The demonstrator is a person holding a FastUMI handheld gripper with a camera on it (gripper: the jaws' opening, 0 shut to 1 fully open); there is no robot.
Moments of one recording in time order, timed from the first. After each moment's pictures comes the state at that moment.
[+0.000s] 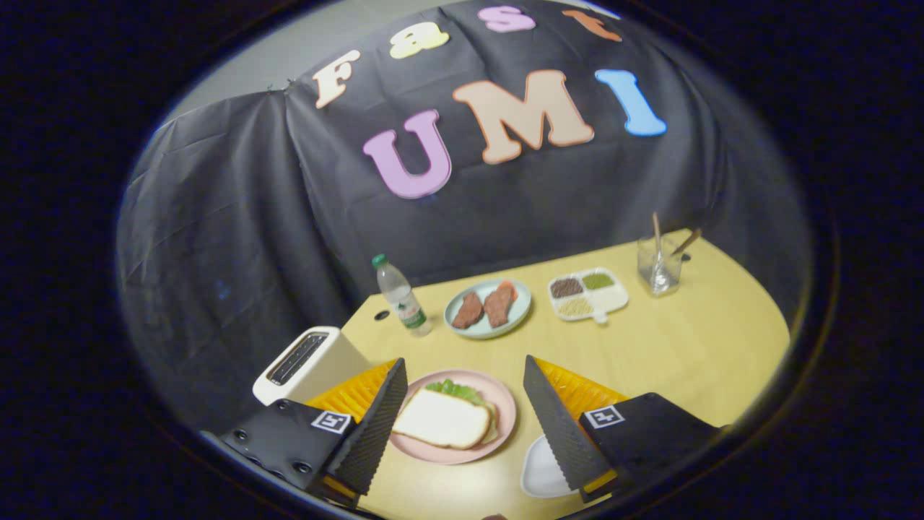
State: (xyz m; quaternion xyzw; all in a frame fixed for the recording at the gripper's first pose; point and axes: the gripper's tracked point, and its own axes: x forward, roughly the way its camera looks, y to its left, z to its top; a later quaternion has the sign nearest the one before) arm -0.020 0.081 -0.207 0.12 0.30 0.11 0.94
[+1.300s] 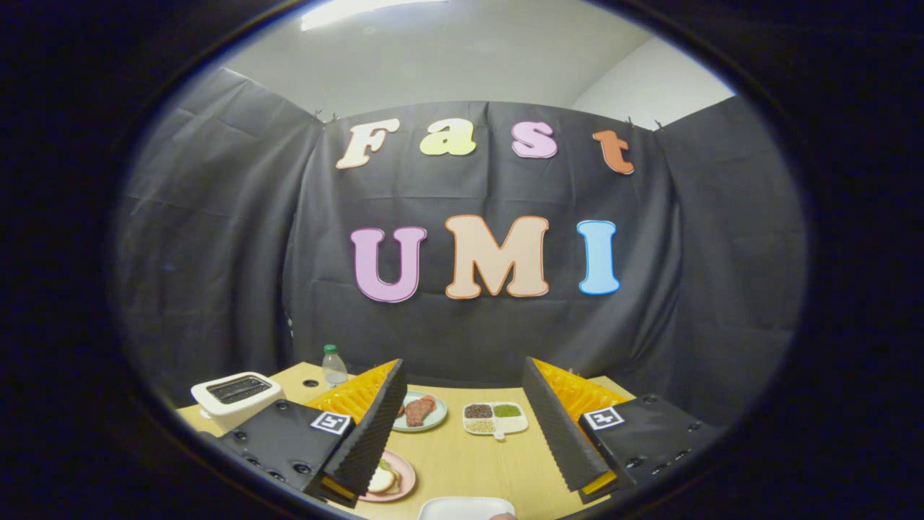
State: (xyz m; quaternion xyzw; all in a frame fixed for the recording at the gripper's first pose) arm -0.004 0.019 -0.076 -0.01 0.09 0.04 1.00
